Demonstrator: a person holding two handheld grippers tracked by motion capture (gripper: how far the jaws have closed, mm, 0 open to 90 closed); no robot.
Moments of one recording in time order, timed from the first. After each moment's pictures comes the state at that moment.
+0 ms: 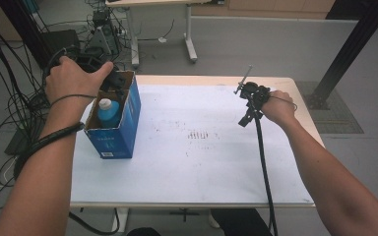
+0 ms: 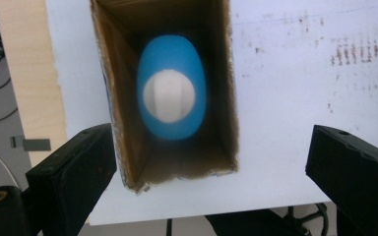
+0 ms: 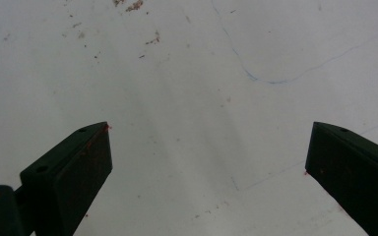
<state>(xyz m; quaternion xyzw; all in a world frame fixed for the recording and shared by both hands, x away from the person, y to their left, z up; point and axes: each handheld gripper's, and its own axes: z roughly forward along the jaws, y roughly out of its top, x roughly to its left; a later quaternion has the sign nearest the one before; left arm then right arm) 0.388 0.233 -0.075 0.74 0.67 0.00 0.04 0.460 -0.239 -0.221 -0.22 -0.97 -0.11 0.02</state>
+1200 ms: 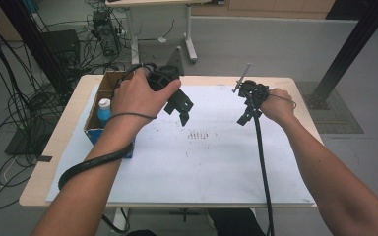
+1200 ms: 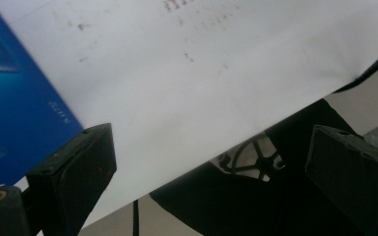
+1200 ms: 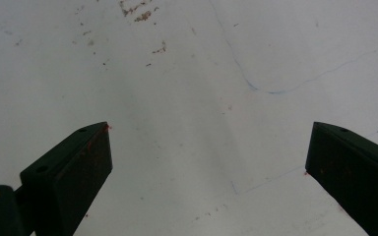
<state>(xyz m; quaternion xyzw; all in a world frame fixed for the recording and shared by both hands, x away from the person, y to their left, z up) 0.372 0.094 -0.085 0.85 0.52 -0.10 0.06 0.456 -0.233 -0.212 -0.21 -0.97 -0.11 0.01</state>
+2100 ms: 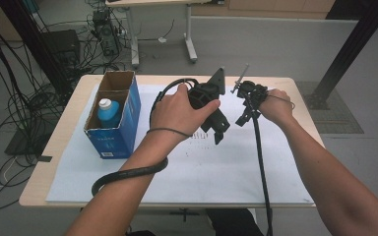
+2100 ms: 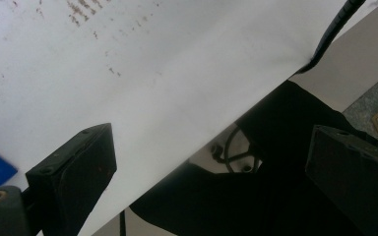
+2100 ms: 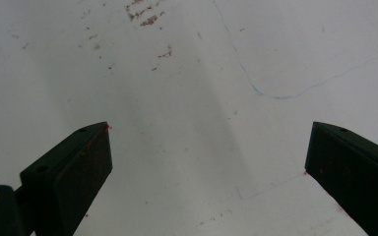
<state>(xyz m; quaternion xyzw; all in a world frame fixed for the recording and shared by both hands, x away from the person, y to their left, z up) 0.360 0.021 -0.107 0.88 0.45 -0.12 0.05 0.455 -0.230 -0.213 -0.21 -0.97 -0.12 0.02</state>
